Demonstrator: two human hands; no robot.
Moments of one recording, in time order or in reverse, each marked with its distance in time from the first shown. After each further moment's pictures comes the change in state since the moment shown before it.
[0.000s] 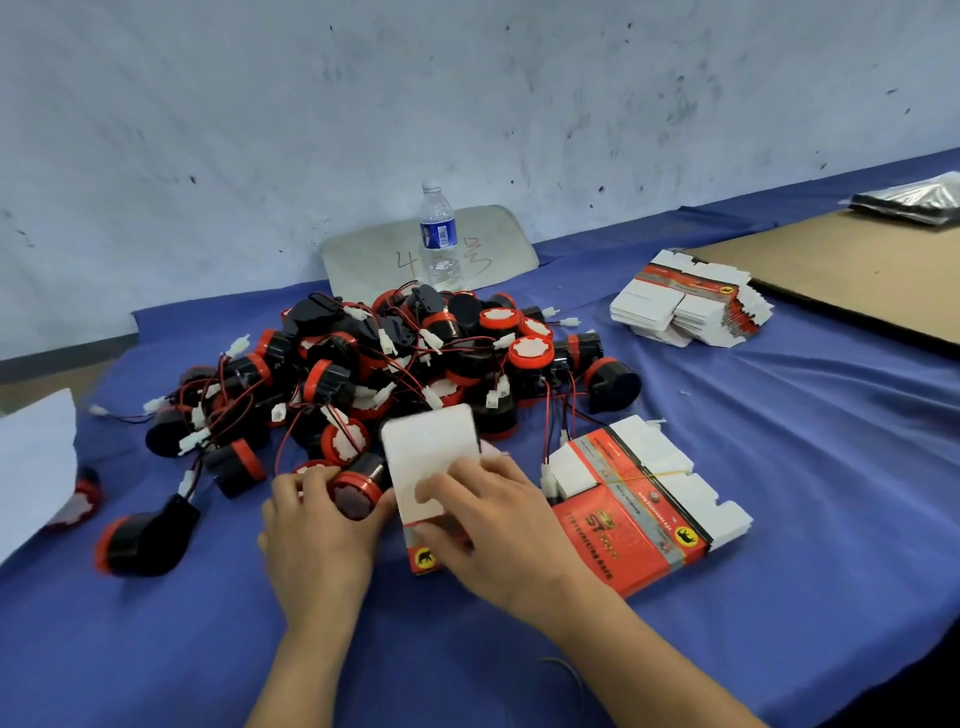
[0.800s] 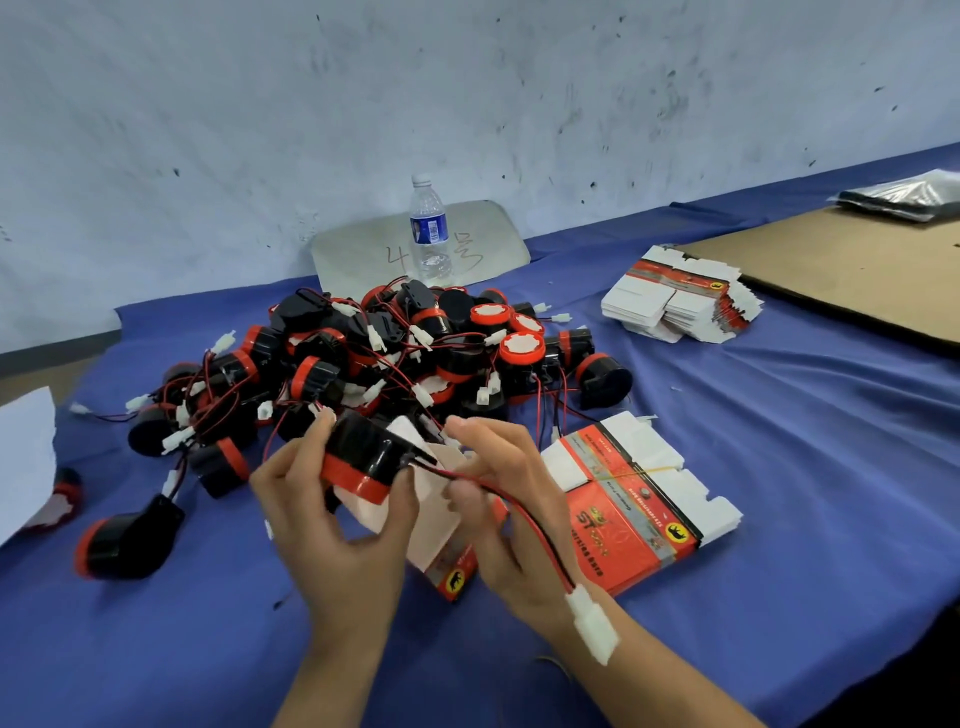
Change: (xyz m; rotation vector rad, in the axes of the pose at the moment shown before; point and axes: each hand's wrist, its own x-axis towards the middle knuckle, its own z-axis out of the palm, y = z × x) left_hand -0.028 0.039 -0.015 -0.758 0.365 0.423; right_hand -0.004 -0.003 -0.015 0.673 0.428 0.006
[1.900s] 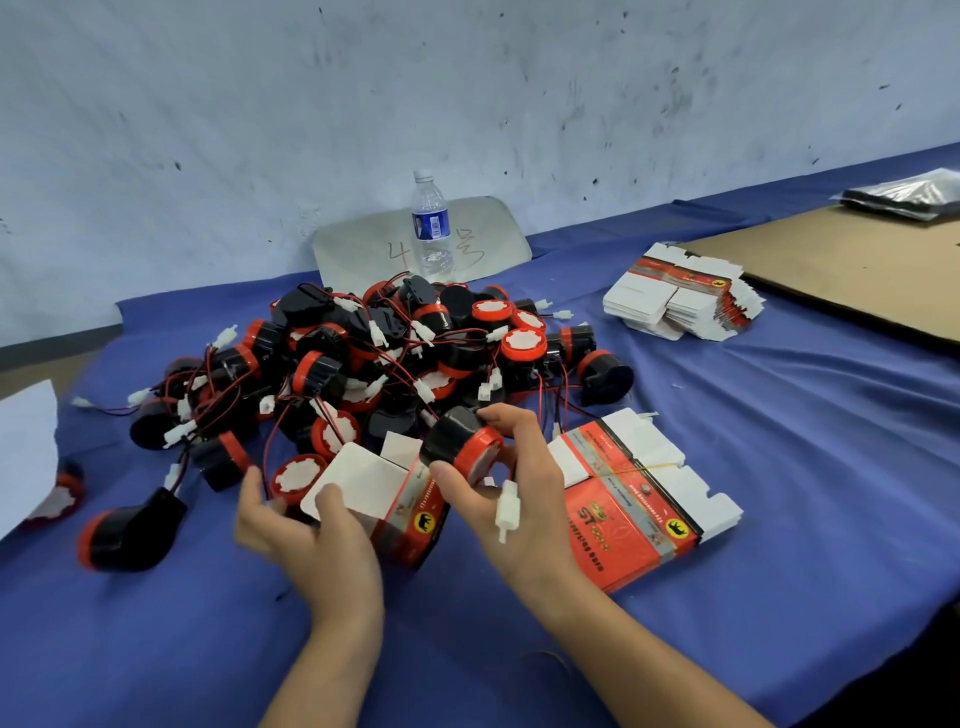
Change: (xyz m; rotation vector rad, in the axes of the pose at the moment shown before) left_hand -0.009 -0.026 0.008 -0.047 0.274 -0.701; right_hand 0.000 0.010 0.011 -0.083 0.090 0.538
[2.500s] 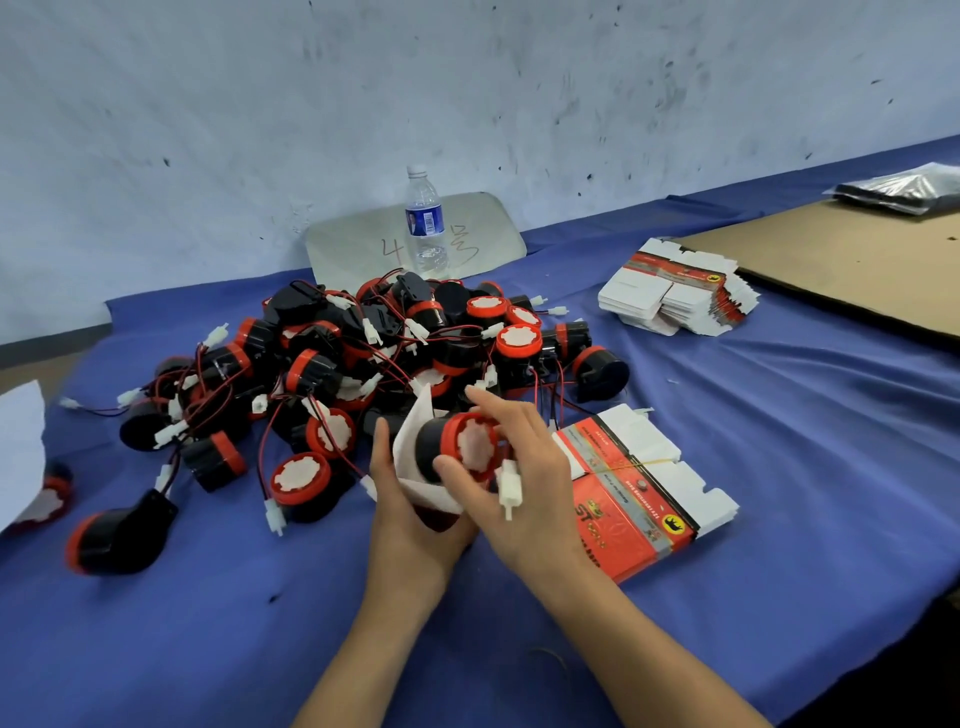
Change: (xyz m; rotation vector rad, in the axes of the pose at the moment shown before) left_hand -0.023 -0.009 0.013 0.196 -0.765 0.122; right_hand 0.008 -0.002 -0.010 -0.136 -0.021 -0.163
